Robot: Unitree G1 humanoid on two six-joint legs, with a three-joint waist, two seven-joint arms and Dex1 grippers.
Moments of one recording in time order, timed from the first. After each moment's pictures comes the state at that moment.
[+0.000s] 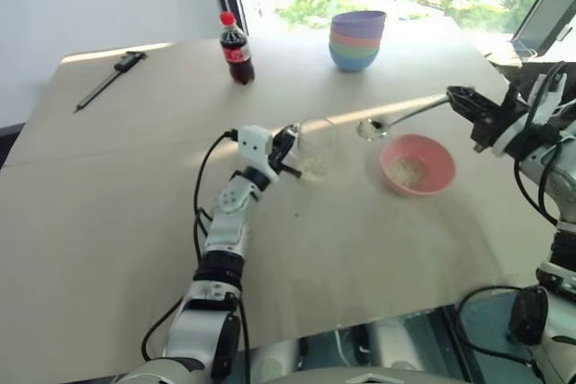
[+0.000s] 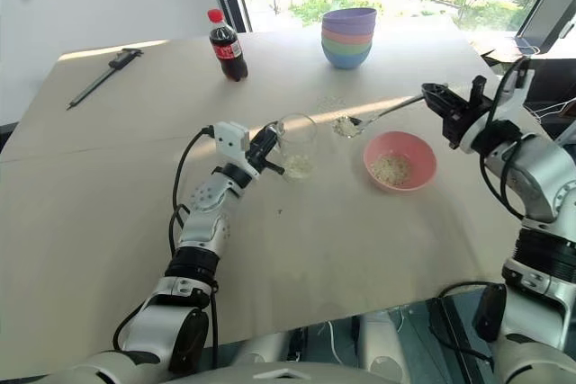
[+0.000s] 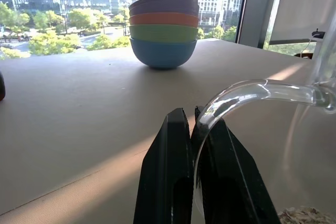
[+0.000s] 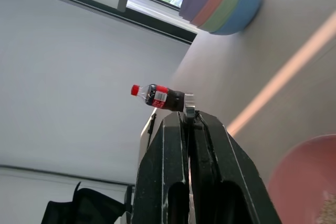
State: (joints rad) left arm -0.51 0.15 0.04 0.47 -0.19 -0.24 -0.50; right arm -0.54 -0.52 -0.53 0.04 1.94 0.96 -0.48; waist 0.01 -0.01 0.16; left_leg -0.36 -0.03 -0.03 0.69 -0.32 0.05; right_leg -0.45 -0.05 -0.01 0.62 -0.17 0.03
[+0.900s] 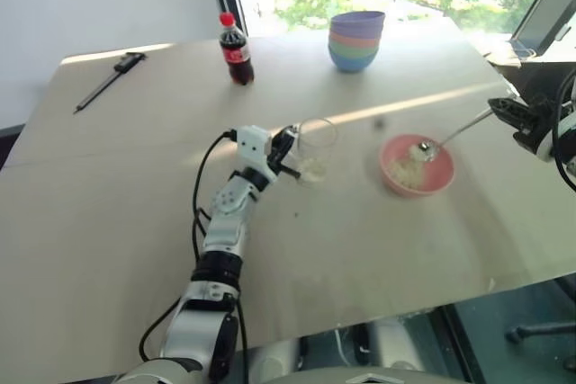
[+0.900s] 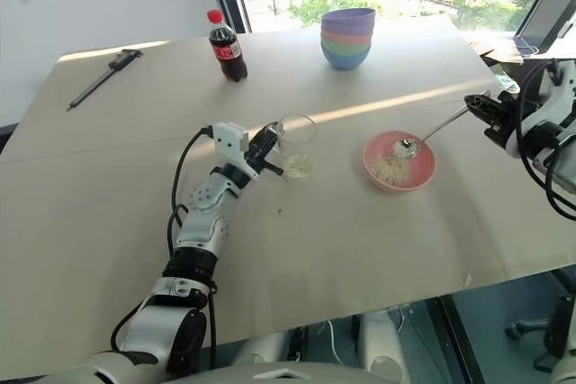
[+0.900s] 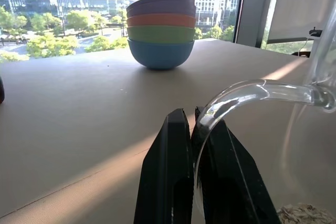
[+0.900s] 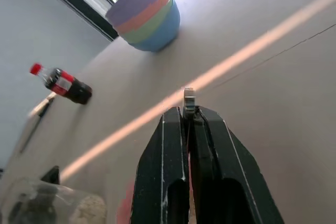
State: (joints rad) left arm -0.50 0.16 0.04 0.47 -0.20 -0.24 -0.51; right arm -0.51 -0.87 -0.38 0.08 1.42 0.98 0.00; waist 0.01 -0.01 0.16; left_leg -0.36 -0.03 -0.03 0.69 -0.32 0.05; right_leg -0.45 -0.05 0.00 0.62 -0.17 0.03
